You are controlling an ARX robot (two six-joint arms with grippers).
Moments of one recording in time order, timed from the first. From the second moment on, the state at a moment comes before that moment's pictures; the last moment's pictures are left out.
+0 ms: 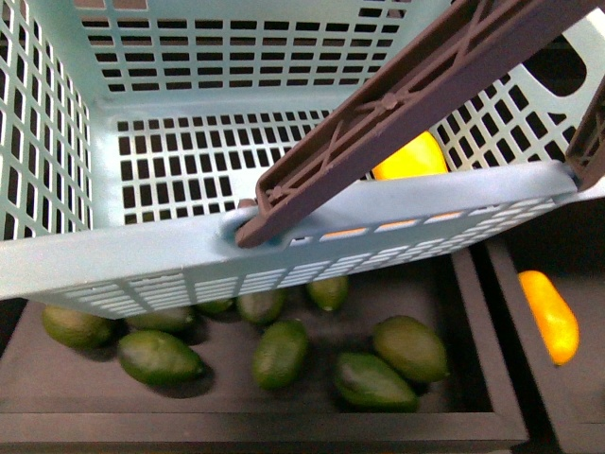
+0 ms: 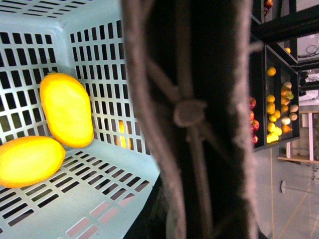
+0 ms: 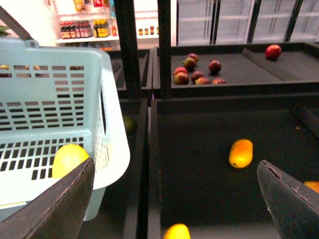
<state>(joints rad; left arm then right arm) -0.62 1.63 1.39 -0.33 0.25 -0.92 0.00 0.00 0.02 0.00 0.00 0.01</state>
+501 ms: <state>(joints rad) -0.62 1.63 1.39 -0.33 0.26 -0.92 0.00 0.00 0.02 0.00 0.00 0.00</state>
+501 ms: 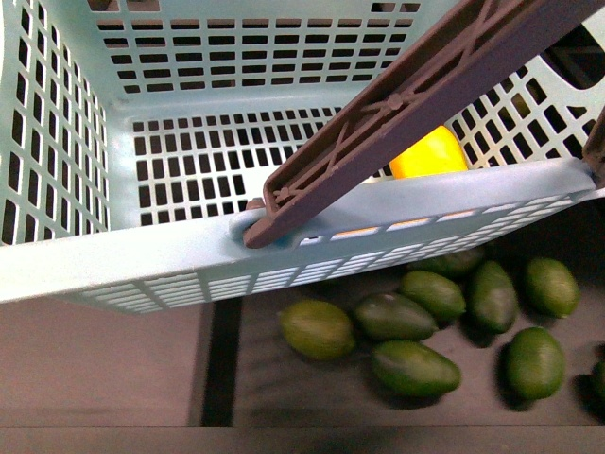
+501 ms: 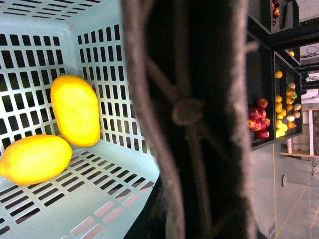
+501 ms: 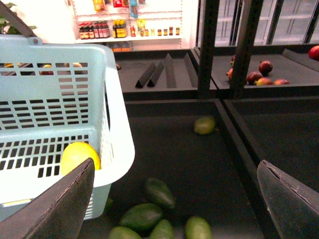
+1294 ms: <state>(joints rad) -0.63 1.63 1.39 -0.33 0.17 -0.96 0.00 0.00 0.02 0.00 0.00 0.00</state>
